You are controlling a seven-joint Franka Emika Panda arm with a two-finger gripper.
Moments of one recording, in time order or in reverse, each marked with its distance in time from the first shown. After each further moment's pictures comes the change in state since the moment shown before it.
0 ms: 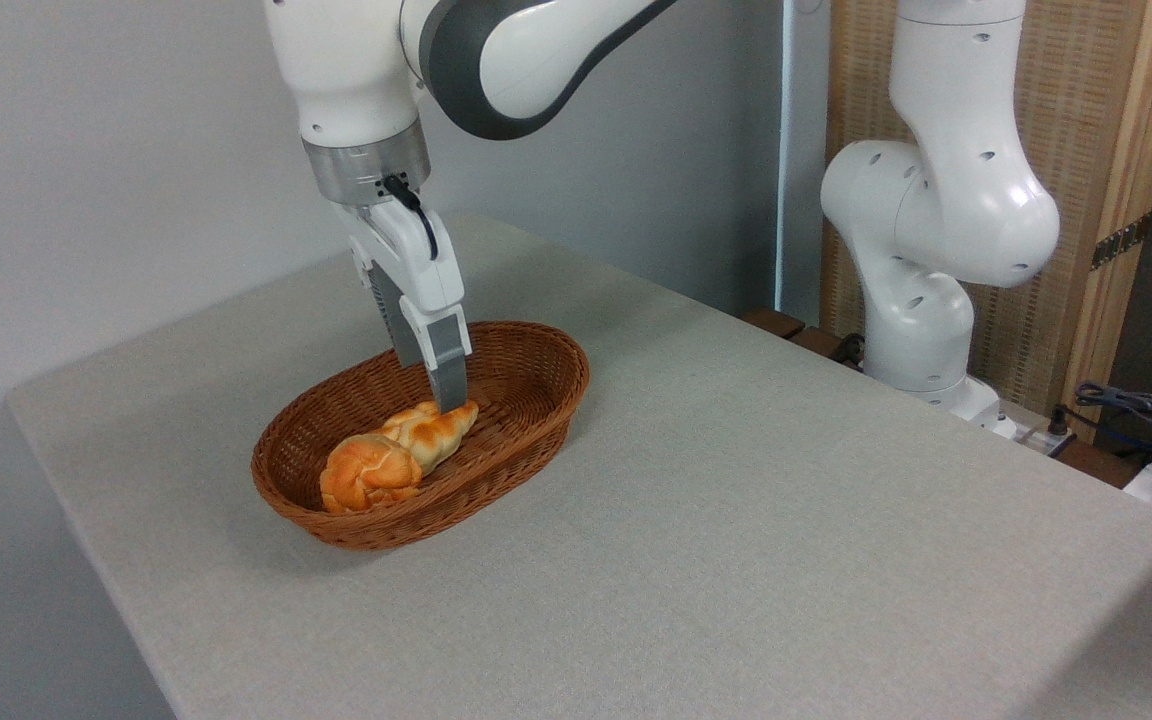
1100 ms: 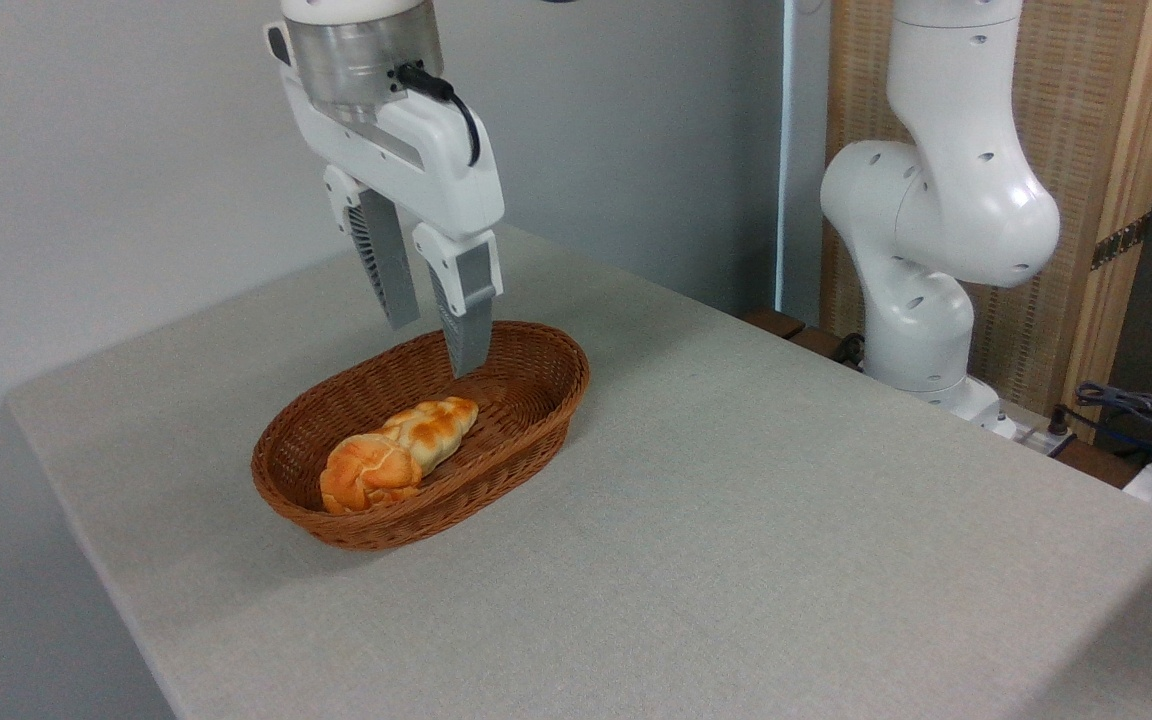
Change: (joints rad) arm 0.009 0.020 0.186 0.274 0.003 -0.254 0.000
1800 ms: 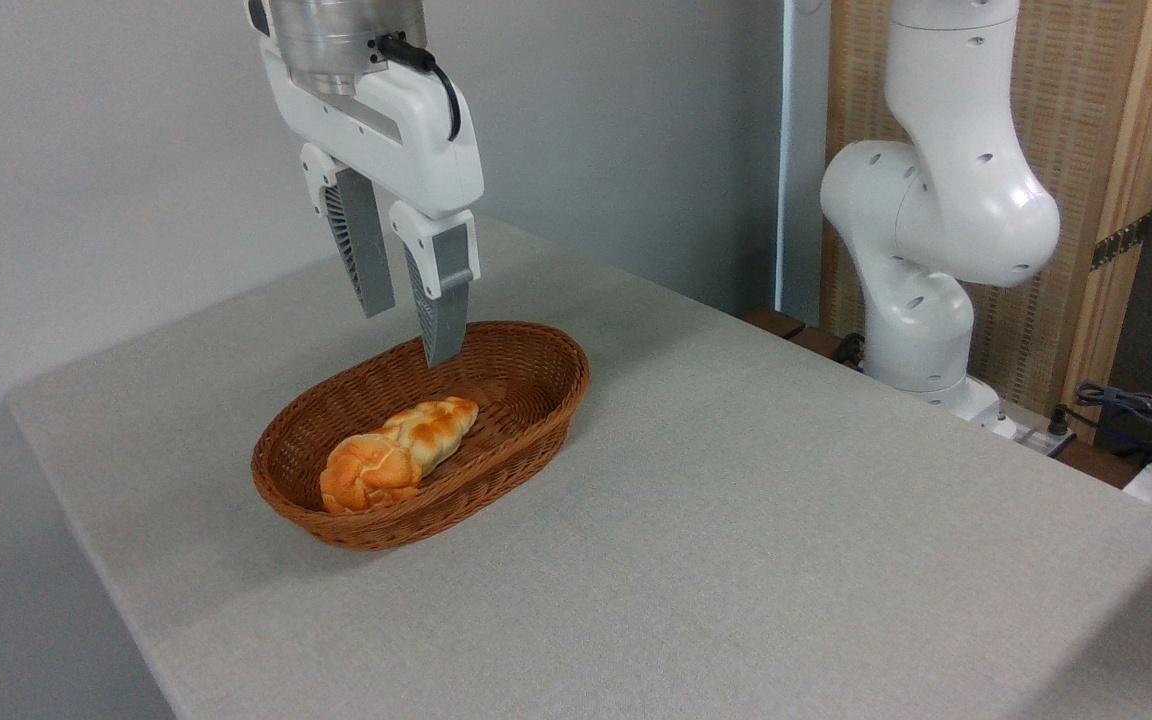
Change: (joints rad) arm 0.001 0.028 0.002 0.075 0.000 -0.002 0.000
